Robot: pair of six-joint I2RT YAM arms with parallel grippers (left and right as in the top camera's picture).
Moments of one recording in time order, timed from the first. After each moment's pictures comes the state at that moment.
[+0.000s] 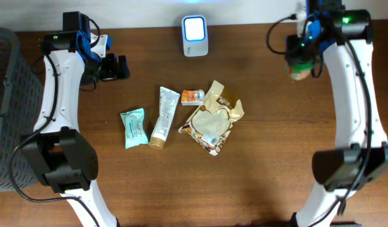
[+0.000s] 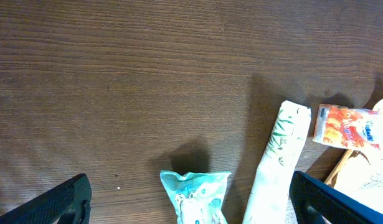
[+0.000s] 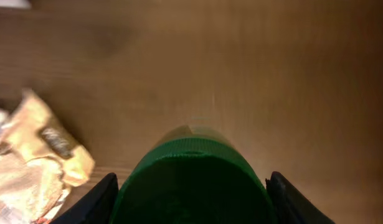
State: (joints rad) left arm 0.08 2.08 2.00 -1.21 0.18 0.01; right arm 0.01 1.98 2.22 -1.39 0.12 -0.04
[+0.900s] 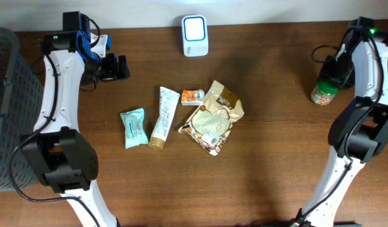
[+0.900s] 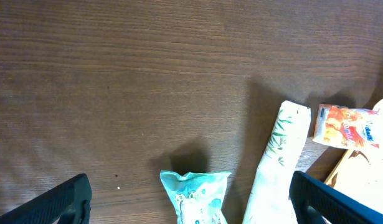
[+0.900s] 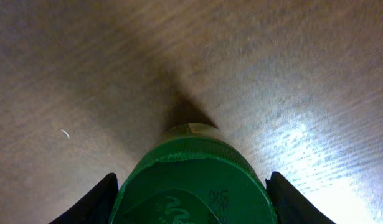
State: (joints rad) left arm 0.08 2.08 2.00 -1.21 0.18 0.01; right arm -0.34 2.39 2.22 -1.27 0.03 0.17
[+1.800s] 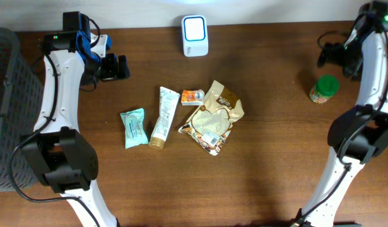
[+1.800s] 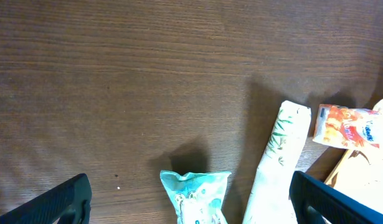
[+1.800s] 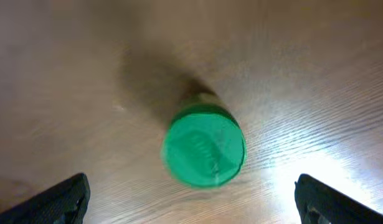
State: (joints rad) left arm 0.08 2.08 2.00 -1.21 0.18 0.01; right arm -0.32 2.36 2.54 -1.53 -0.01 0.15
